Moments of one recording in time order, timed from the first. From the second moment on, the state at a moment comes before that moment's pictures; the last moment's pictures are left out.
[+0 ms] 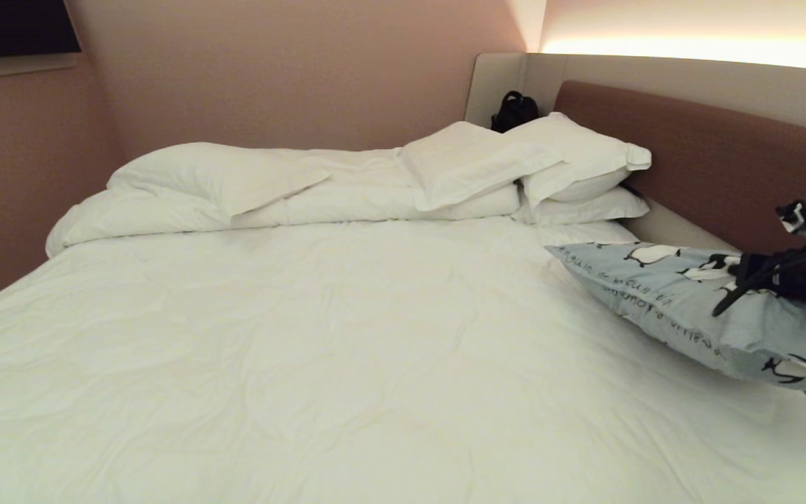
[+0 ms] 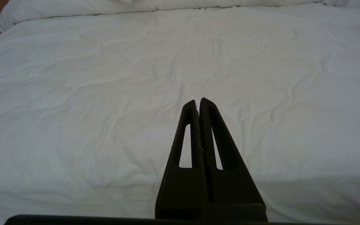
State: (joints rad) left arm 0.00 0.00 0.00 0.00 0.00 0.00; right arm -0.42 2.05 -1.34 -0.34 0.27 -0.02
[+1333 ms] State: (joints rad) left arm 0.00 0.00 0.00 0.00 0.00 0.00; right arm -0.21 1.70 -1.44 -0.16 0.03 0.01
